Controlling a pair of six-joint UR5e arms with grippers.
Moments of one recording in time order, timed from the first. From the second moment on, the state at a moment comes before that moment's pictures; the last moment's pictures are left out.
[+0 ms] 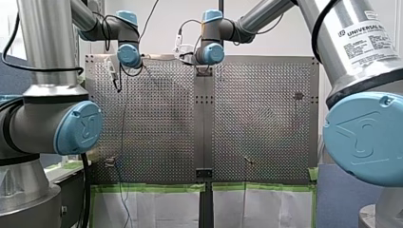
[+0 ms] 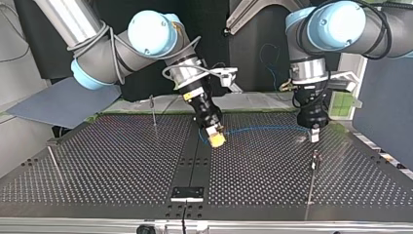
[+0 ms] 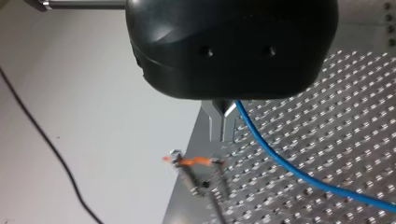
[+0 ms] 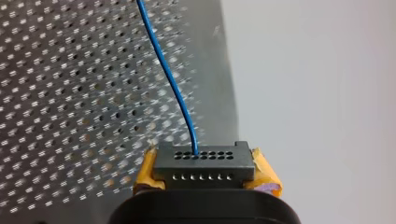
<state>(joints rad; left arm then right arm) -0.12 -1.41 -1.91 -2.79 -1.87 -1.82 2.40 -1.18 1.27 -0.28 1.54 1.69</state>
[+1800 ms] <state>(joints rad) 0.14 -1.56 -1.79 -2.68 -1.54 -1.99 2.37 -1.13 1.24 -0.28 1.53 1.68</state>
